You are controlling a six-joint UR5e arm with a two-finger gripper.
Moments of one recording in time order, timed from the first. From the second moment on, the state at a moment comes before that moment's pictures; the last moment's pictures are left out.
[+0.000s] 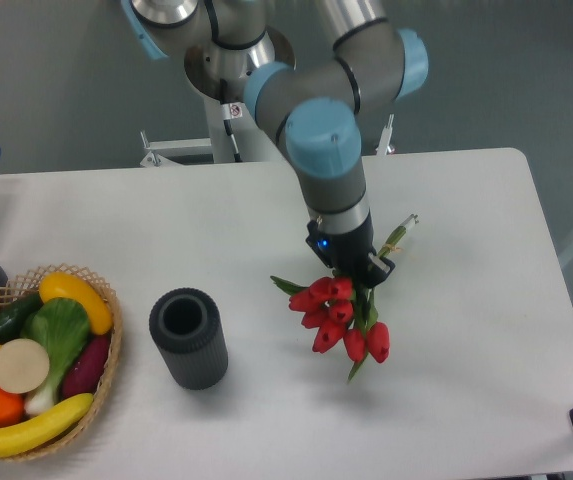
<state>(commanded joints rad) 2.46 -1.96 -1.75 -0.89 1.76 1.17</state>
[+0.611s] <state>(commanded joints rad) 2.46 -2.01 -1.74 -0.88 1.76 1.17</state>
